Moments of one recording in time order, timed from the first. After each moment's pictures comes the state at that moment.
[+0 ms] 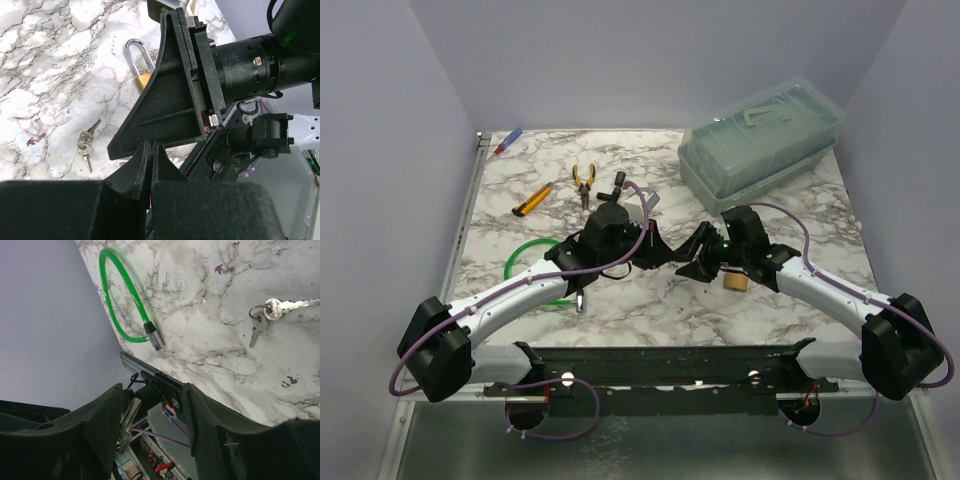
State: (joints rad) left arm -0.80 1.26 0.87 -0.02 0.29 -0.56; right arm 0.57 1.26 0.72 -0.12 -0.42 1.25
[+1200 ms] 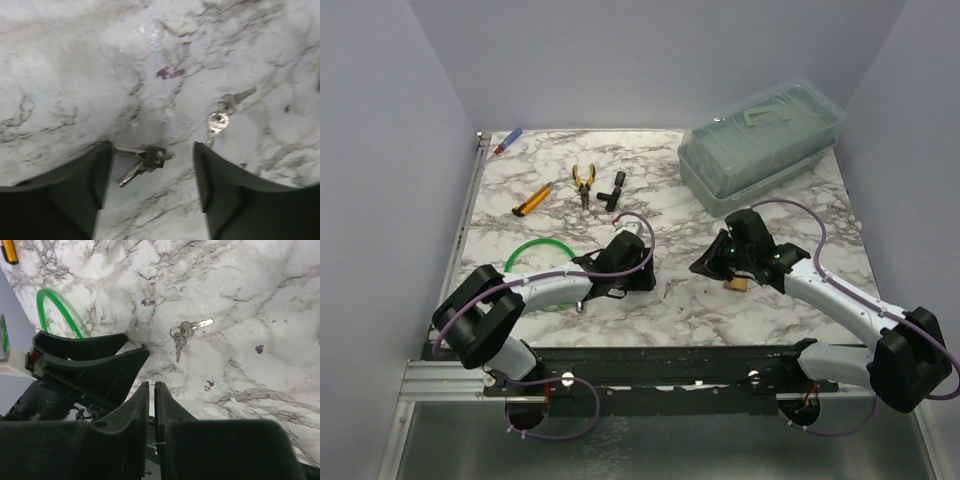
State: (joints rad) left arm -0.81 1.48 0.72 -0.06 -0.07 -0.67; right arm 0.58 1.19 0.75 -0.37 -0.15 1.09
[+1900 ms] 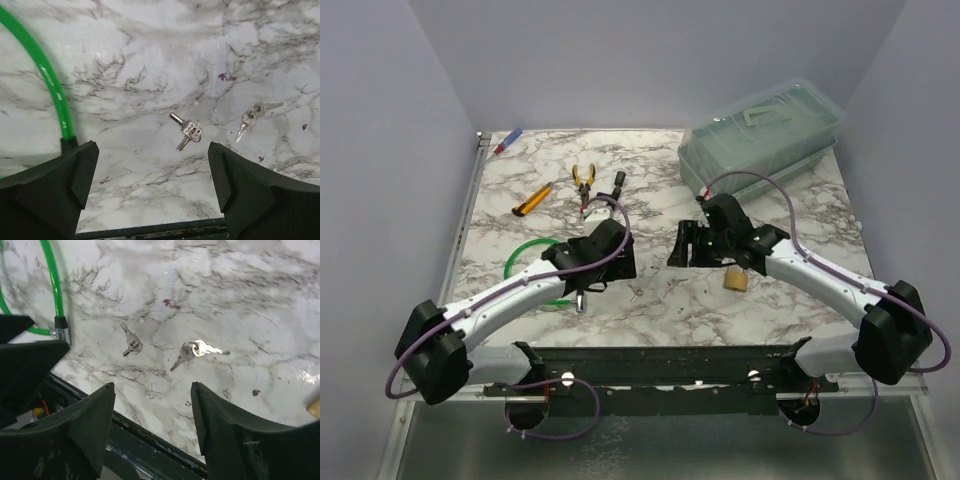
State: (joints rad) left arm -0.81 1.28 0.86 -0.58 -0.33 -0.78; right arm 0.65 1.32 0.93 -0.45 -0.15 0.64
